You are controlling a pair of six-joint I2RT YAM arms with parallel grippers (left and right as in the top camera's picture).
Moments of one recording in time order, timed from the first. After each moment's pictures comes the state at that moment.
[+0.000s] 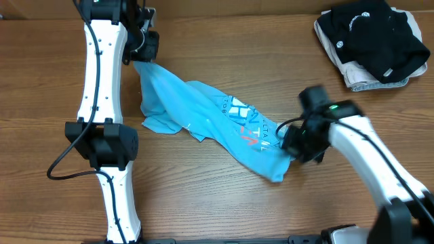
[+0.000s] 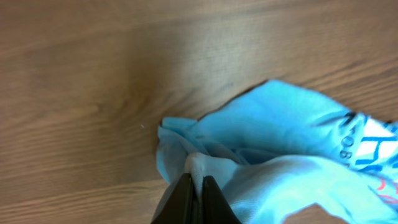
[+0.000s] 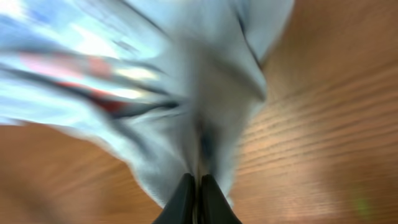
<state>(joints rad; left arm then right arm) -0.05 2.34 2.63 -1.59 0.09 0.06 0.19 1.51 1.10 -1.12 -0.25 0.63</state>
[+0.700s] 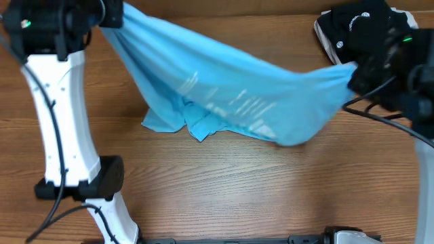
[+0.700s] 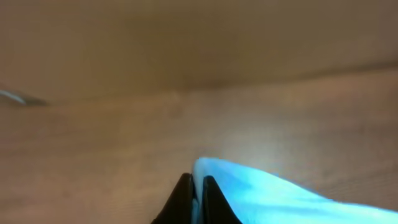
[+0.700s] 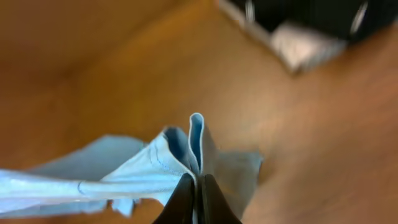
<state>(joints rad) -0.01 2.02 2.76 -1.41 0.00 0.06 -0.05 1.37 1.81 -1.29 -0.11 0.43</state>
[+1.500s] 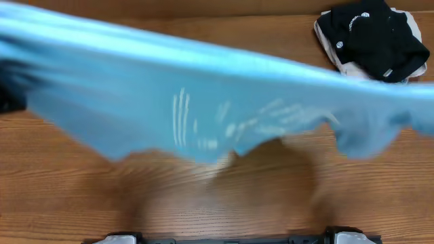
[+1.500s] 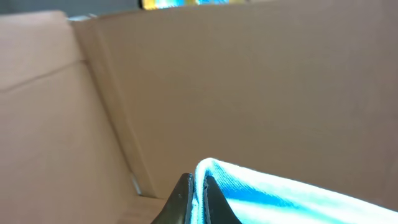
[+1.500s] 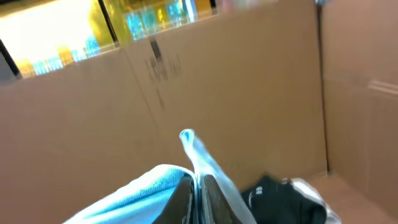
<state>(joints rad) -0.01 1.44 2.79 -1.32 -0.28 0.06 -0.06 1.33 3.05 -1.60 0.09 0.28</state>
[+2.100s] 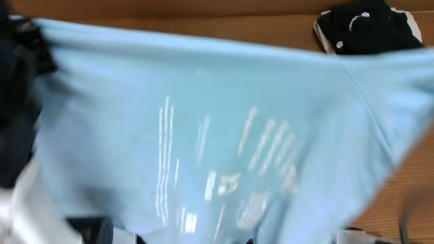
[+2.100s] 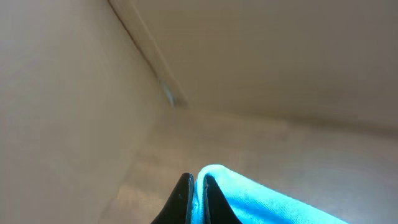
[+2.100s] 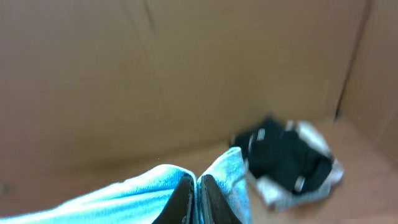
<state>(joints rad) 0.00 1.66 2.64 -1.47 -0.45 0.02 -0.06 1.46 2.79 -1.60 -0.03 0.22</state>
